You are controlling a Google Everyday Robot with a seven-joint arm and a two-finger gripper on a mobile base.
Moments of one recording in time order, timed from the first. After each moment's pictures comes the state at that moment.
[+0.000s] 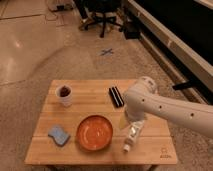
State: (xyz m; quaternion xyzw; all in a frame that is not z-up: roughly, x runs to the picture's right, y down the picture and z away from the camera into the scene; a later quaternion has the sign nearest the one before) arm 0.115 0.169 0.719 -0.19 -0.25 -0.78 0.55
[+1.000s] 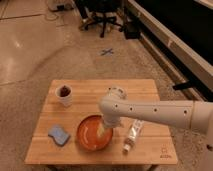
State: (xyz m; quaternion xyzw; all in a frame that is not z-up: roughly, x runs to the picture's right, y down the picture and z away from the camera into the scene) arm 0.018 0.221 0.776 -0.18 -0.31 -0.78 0.51
